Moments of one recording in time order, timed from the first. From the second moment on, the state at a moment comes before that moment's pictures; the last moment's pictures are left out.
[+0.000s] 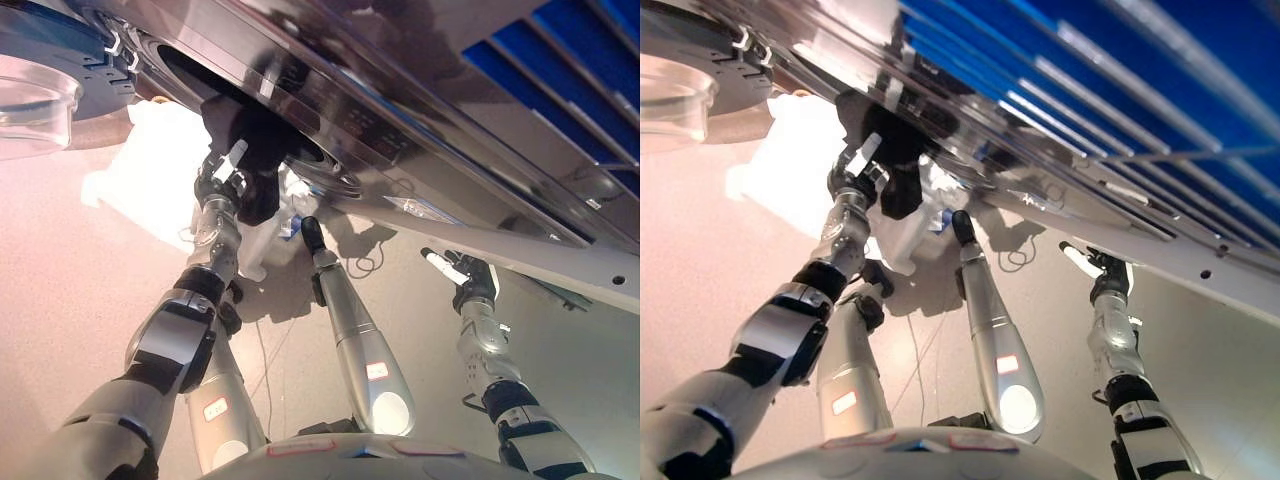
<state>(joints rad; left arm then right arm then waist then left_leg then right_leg) -0.78 0.24 -0.23 0.98 -1.02 -0.31 0.19 -0.16 -0.36 0.11 0.77 0.56 -0.33 -0.21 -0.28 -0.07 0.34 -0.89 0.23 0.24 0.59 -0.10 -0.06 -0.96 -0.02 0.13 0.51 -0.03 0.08</state>
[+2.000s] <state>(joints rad) -1.01 0.32 -0.18 1.04 -1.25 -0.37 0.14 -0.12 -0.35 0.13 0.68 0.53 -0.30 -0.17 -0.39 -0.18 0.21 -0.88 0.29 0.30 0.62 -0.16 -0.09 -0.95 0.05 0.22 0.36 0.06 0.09</state>
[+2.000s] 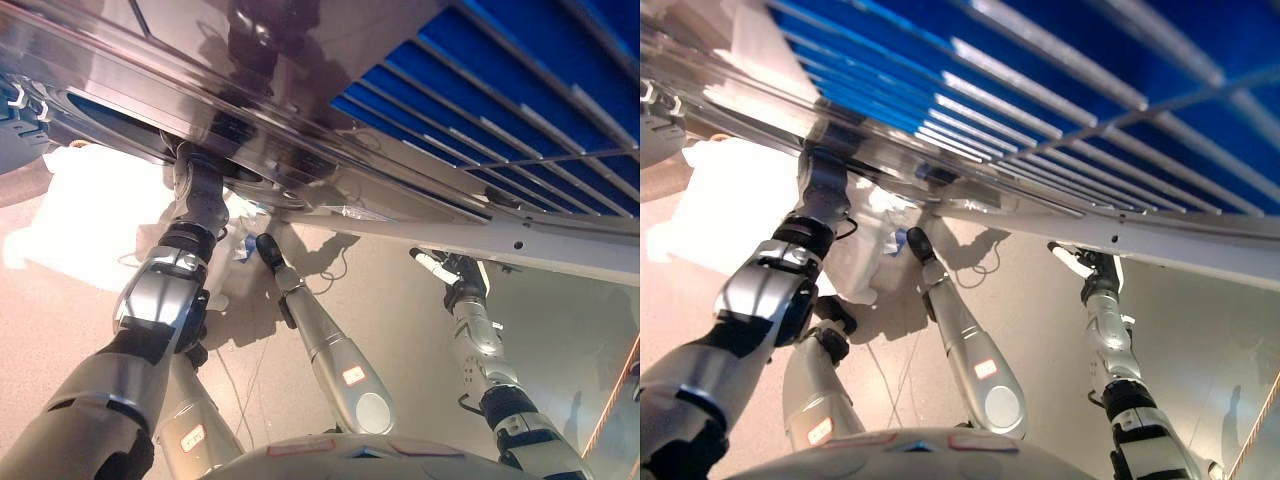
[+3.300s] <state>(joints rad) -1.22 0.50 -0.77 1.20 0.30 -0.05 0.50 -0.10 -0.45 0.13 0.68 0.53 -0.34 -0.17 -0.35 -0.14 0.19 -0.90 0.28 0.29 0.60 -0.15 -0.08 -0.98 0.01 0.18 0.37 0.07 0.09</state>
